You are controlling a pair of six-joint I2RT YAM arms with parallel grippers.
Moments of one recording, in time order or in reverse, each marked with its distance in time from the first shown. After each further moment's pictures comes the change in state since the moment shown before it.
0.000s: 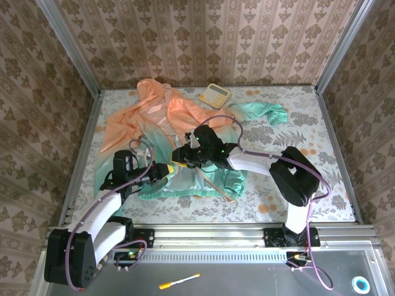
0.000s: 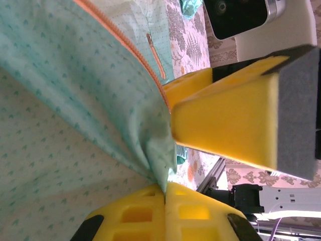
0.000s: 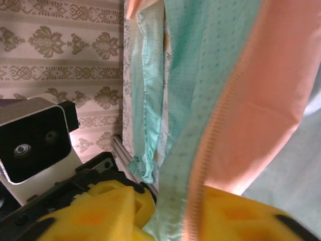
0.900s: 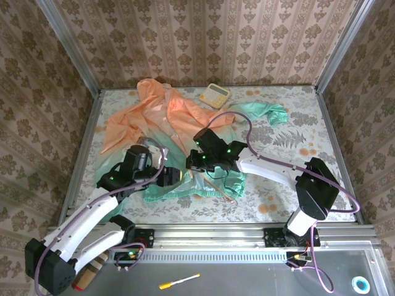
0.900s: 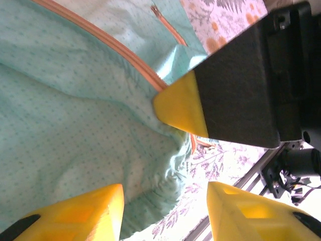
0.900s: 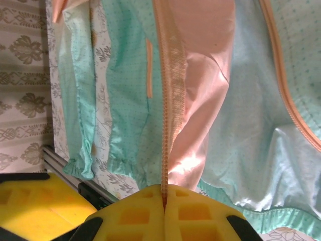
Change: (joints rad) left arm -0.381 -0.105 0.300 -0.542 -0.474 0.318; right arm 0.068 -0.193 0.054 -0.529 0.311 -0.116
